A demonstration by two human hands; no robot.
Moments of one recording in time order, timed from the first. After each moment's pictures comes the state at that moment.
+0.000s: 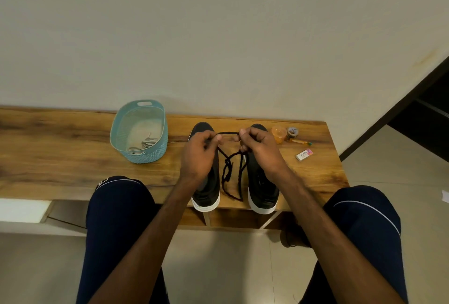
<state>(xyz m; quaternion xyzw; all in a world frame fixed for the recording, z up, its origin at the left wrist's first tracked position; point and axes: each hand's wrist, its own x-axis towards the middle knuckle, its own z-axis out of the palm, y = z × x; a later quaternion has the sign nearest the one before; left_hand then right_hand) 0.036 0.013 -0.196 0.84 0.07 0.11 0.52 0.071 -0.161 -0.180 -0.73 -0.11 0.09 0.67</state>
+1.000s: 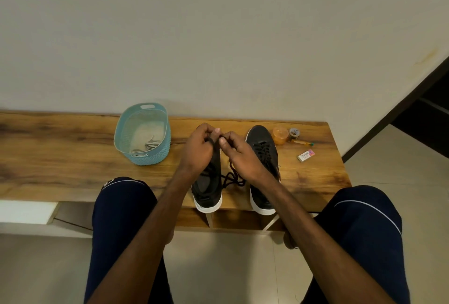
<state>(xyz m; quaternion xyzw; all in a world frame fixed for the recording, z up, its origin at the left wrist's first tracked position) 0.040 0.014 -0.166 0.79 0.07 0.05 0.61 0.058 -0.125 -0.182 -0.78 -0.18 0.14 0.59</state>
